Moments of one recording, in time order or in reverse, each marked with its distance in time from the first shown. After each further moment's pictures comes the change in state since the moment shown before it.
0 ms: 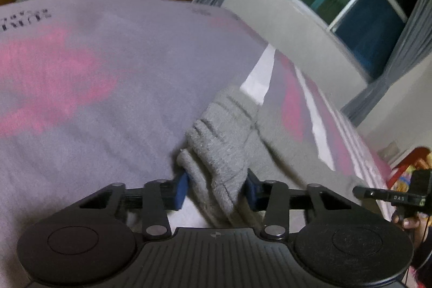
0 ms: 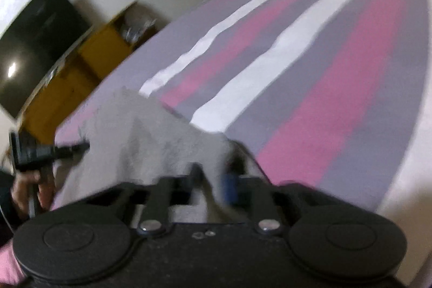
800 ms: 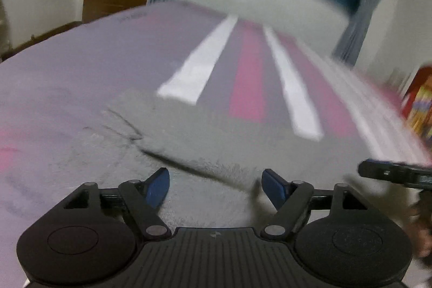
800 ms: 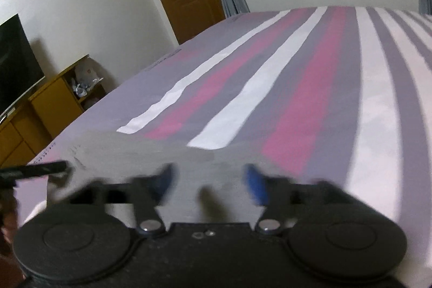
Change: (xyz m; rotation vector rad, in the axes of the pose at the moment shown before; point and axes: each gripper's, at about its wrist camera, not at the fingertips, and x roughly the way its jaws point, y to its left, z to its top) left arm 0.057 -0.112 0.000 0.402 0.106 0.080; right arm -0.007 0.067 -0.039 0.147 -0.256 -0.309
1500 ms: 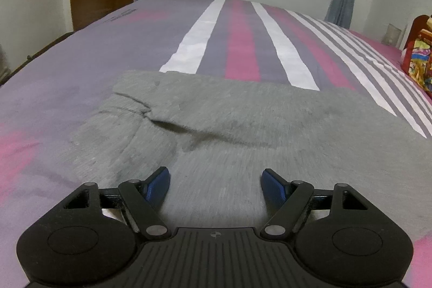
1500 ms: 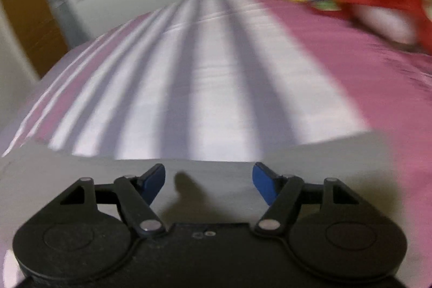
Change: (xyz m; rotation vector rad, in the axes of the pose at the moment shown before) left arm -0.045 -0.006 -0.021 0.125 0.048 0.039; right arm -0.308 -0.252 -0.135 0.444 -0.100 -0.555
